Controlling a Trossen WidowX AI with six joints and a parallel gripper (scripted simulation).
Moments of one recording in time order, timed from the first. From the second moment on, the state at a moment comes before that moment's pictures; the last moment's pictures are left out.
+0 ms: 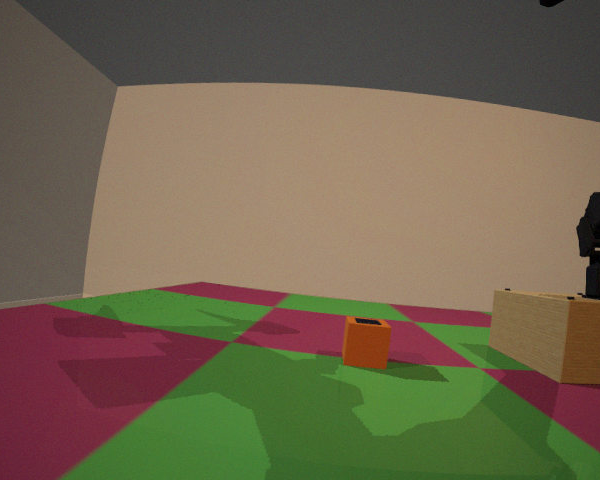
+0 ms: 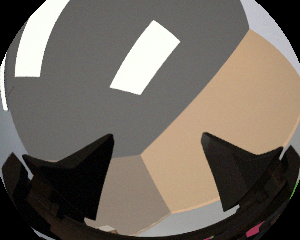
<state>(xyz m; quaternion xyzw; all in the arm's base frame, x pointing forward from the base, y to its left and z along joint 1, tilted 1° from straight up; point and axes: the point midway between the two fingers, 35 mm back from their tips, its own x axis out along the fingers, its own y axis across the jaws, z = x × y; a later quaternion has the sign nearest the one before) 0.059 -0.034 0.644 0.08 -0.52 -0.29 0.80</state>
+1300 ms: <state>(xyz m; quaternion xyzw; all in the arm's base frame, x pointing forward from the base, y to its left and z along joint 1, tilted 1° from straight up) 0.276 -0.233 0.433 0.38 -0.06 -0.28 0.88</state>
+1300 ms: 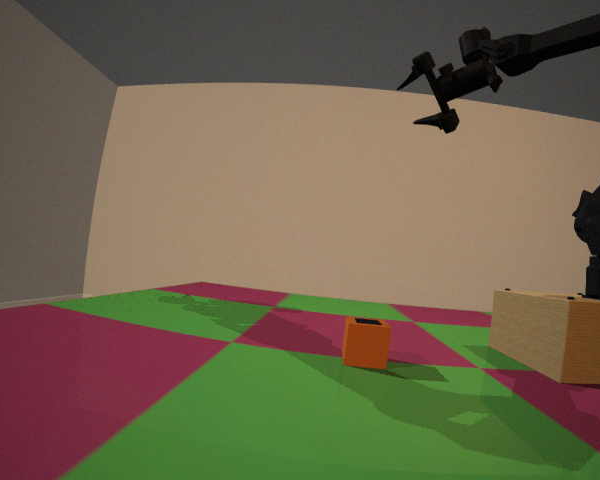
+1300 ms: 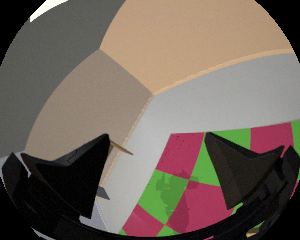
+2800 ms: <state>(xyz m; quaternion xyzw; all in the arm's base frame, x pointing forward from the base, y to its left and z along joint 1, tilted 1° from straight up) 0.351 0.080 0.045 -0.07 0.68 0.07 0.73</state>
